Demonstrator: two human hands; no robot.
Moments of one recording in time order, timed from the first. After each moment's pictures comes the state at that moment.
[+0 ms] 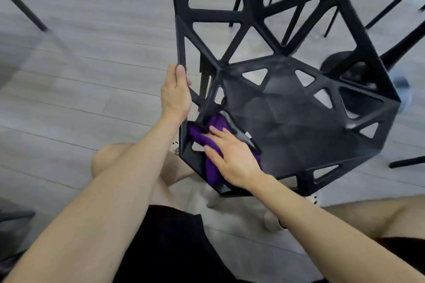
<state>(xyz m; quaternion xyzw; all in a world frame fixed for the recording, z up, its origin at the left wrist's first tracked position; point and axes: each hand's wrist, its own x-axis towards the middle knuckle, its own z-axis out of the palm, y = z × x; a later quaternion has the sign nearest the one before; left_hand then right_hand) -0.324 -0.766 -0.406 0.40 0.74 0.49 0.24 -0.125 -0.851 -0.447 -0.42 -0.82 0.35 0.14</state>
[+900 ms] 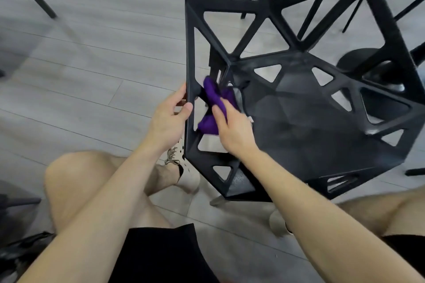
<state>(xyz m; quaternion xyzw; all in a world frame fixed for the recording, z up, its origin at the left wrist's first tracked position) -0.353 -0.840 -0.409 0.50 0.70 0.37 0.35 -0.170 -0.798 -0.450 -0.53 -0.72 0.40 0.21</state>
